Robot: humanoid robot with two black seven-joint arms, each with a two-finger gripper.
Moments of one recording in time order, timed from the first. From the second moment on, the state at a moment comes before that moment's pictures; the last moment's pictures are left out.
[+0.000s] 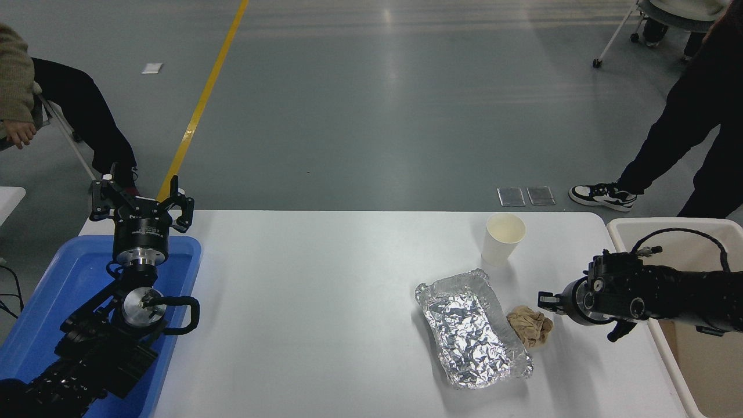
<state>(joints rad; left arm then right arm) -0.61 0.17 -1.00 -0.40 -0.12 -0.52 -0.60 1.10 -0.33 -0.77 0.83 -0.50 0.11 -0.24</state>
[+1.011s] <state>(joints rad) -0.61 0.17 -1.00 -0.41 -0.12 -0.52 -0.60 1.47 -0.60 -0.77 1.11 -0.50 0.34 -0.25</state>
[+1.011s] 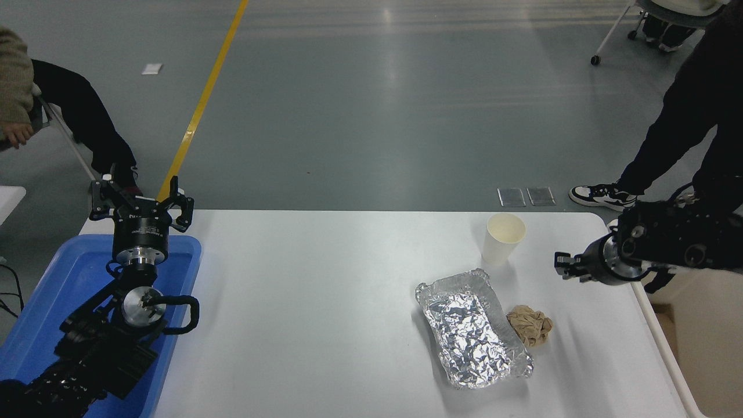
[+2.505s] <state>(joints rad) -0.61 0.17 -1.00 -0.40 -0.12 -0.52 -0.60 2.21 -0.38 -1.09 1.49 -0.23 0.62 -0.25</state>
